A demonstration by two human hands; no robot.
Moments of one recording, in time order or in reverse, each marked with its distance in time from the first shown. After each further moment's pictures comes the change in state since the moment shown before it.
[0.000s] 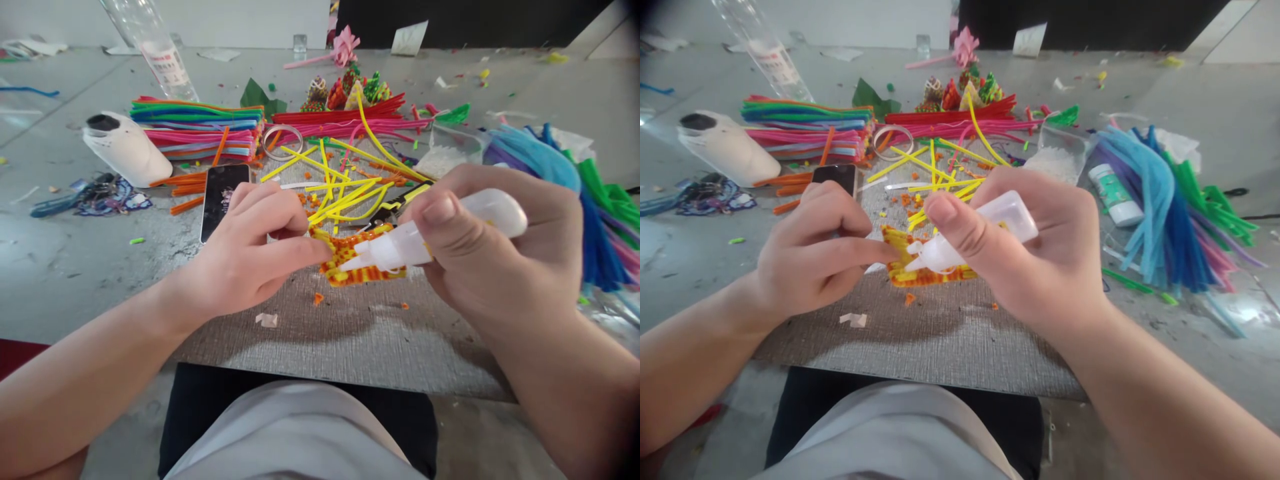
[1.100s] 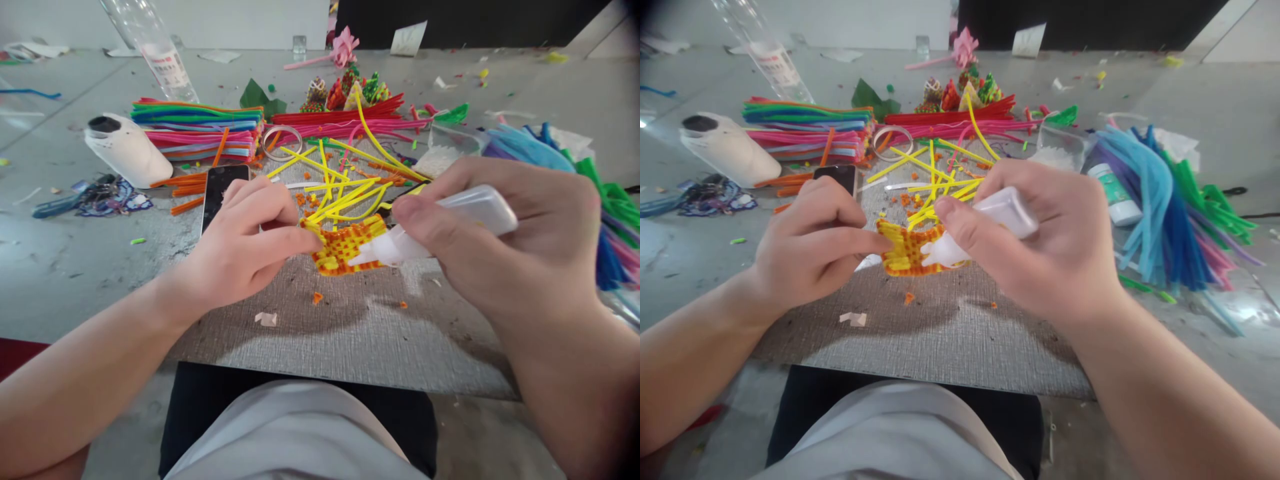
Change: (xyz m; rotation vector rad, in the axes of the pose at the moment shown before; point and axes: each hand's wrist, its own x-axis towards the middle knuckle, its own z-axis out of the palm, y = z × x) left_hand -0.002 -0.006 -0.001 -0.026 0.011 0.005; right_hand 0.005 -0.005 -0.014 -0.308 -0.034 -0.099
